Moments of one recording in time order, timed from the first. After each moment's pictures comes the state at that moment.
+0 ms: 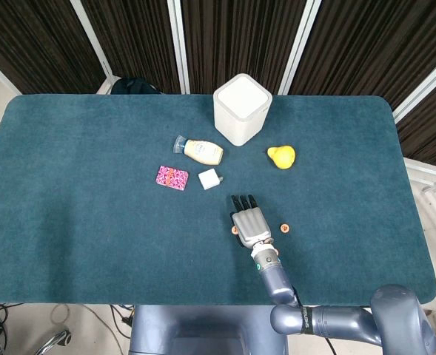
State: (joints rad) left arm -0.05 -1.06 -0.16 -1.52 1.27 1.44 -0.11; right arm 0.84 -1.85 0.19 -1.45 -0.71 1.11 -0.86
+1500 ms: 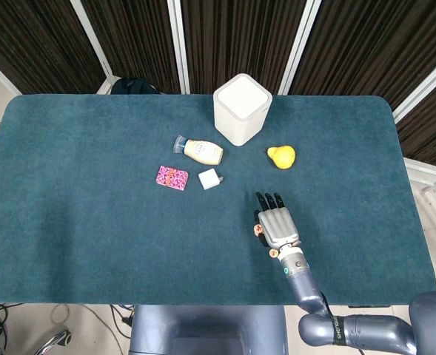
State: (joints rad) left arm -0.05 -1.06 -0.16 -1.54 1.25 1.45 -0.07; right arm 0.73 -1.66 0.13 -1.63 -0.80 1.19 -0.76
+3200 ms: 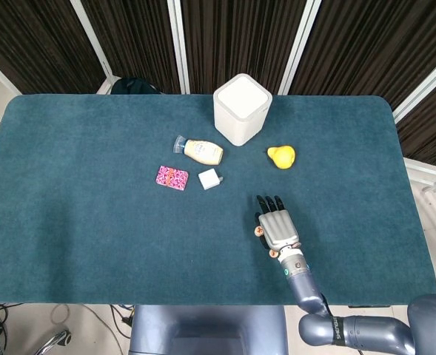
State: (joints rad) left arm -0.04 -1.05 -0.16 -1.54 1.25 1.45 -0.08; right arm 0.72 -1.68 0.13 -1.60 -0.80 1.17 -0.78
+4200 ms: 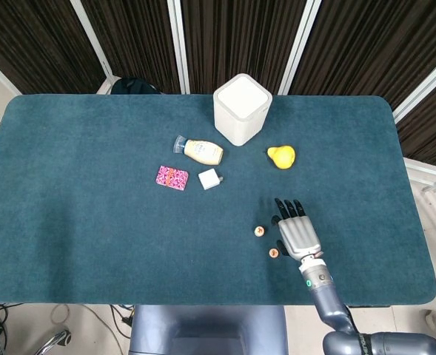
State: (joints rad) left arm -0.04 -1.05 -0.16 -1.55 1.25 1.45 -0.07; right arm 0.61 -1.52 0.06 -1.76 -0.92 1.25 -0.71
